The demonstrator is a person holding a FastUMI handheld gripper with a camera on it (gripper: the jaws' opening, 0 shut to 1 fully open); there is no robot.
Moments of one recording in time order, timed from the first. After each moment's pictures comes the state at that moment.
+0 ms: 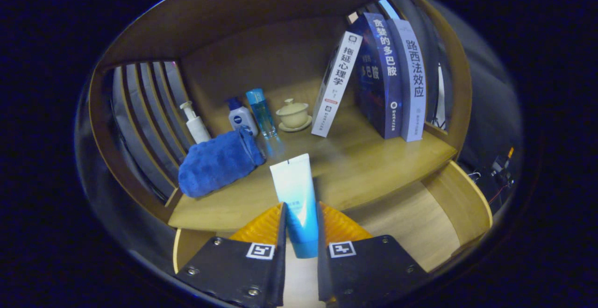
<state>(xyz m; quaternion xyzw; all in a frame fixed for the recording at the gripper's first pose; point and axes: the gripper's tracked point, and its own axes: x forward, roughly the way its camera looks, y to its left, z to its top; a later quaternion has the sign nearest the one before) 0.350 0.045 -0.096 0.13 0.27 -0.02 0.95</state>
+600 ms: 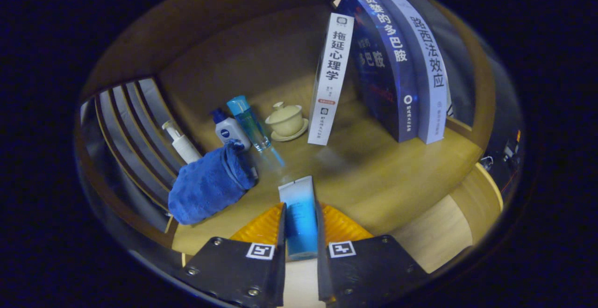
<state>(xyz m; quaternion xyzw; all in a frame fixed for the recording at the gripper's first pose) 0.410 0.042 -0.101 0.20 0.26 -0.01 0.94</state>
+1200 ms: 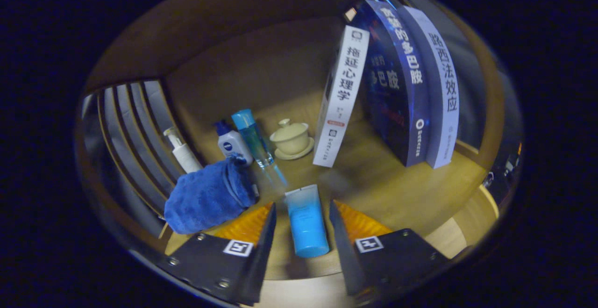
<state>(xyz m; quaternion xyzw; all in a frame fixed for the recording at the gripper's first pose) 0.419 0.037 -0.067 0.15 0.19 -0.01 0.97</state>
